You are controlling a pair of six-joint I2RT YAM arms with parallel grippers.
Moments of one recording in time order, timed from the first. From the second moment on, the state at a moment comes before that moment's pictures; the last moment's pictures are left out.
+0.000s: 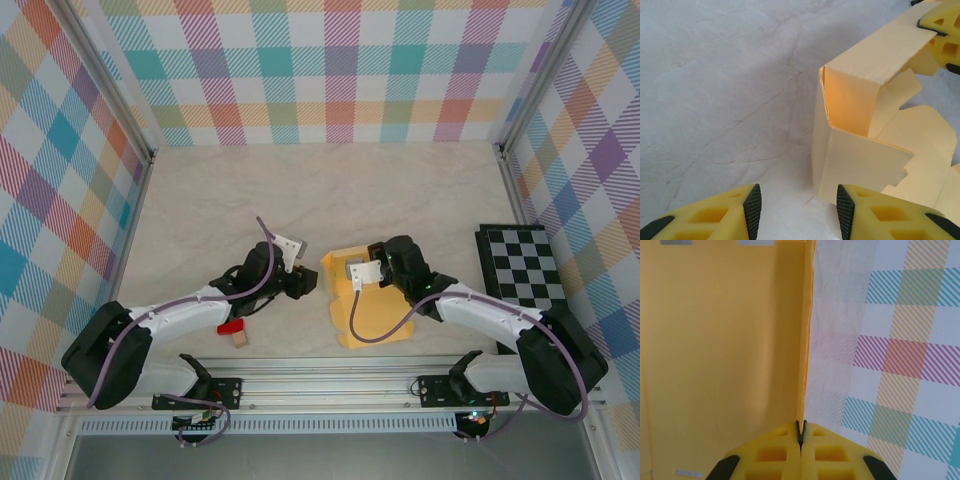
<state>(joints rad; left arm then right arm) -0.70 1.30 0.57 0.11 0.13 -0.33 0.68 1.25 0.55 0.15 0.19 -1.41</state>
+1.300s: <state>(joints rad) -0.84 1.65 0.76 0.20 -0.06 -0.41 0.73 1.28 0.52 0.23 0.34 -1.38</state>
